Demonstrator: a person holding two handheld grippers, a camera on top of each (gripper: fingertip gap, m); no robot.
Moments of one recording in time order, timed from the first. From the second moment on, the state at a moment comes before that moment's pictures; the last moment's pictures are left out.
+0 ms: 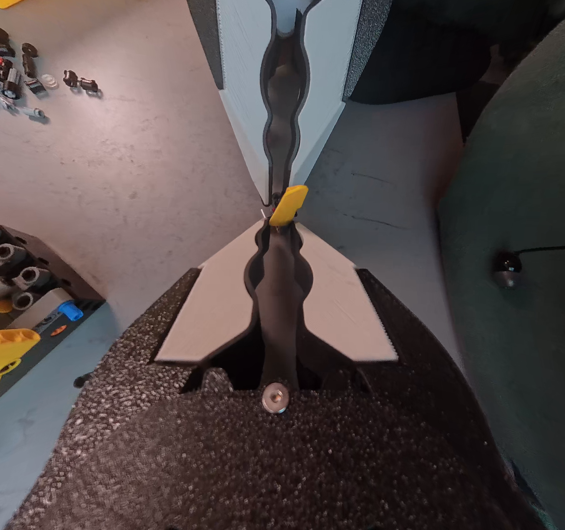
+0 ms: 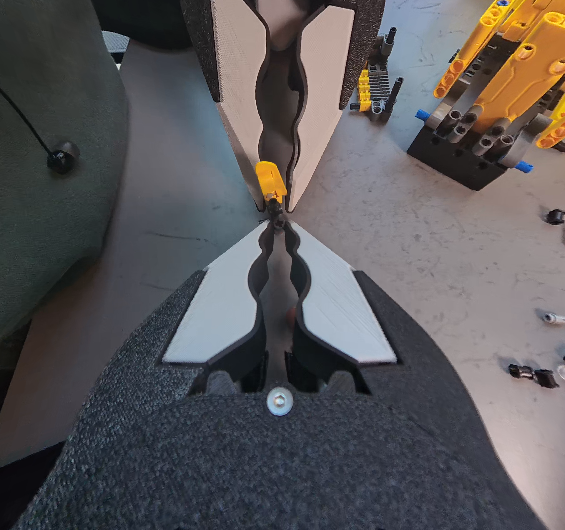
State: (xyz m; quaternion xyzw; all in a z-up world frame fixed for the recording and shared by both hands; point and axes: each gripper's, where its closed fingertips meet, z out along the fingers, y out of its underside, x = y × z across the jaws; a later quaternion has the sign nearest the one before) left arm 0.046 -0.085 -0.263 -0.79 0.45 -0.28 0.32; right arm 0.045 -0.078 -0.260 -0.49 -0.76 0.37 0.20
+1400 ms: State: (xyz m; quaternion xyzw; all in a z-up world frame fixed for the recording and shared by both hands) left arm 0.040 -0.091 -0.272 -0.79 0.48 -0.27 0.27; right arm 0.043 -0.080 -0.265 -0.46 -0.81 0.29 0.21
